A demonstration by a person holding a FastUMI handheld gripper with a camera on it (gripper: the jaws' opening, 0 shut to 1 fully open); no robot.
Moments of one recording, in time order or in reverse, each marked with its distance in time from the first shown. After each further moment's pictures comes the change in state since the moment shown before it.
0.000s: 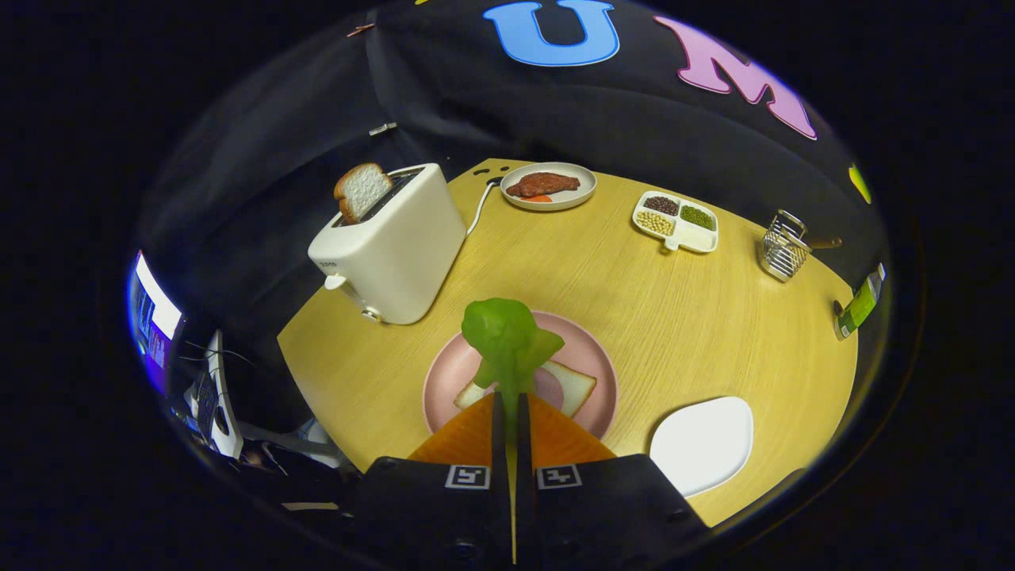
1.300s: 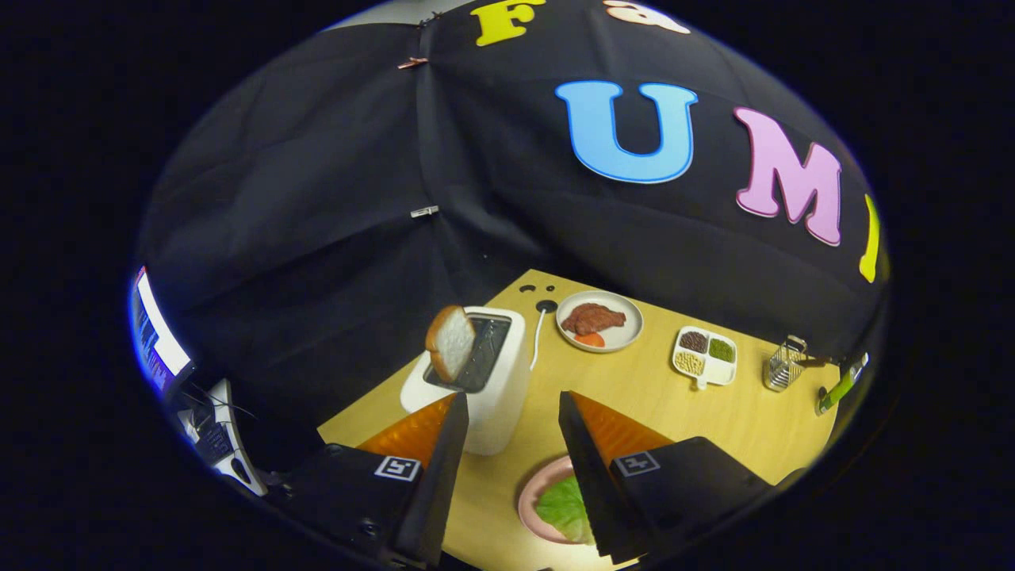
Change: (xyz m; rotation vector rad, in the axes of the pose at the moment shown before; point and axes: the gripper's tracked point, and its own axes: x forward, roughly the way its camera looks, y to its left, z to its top) arm -0.036 0.144 0.193 -0.098 -0.336 0.005
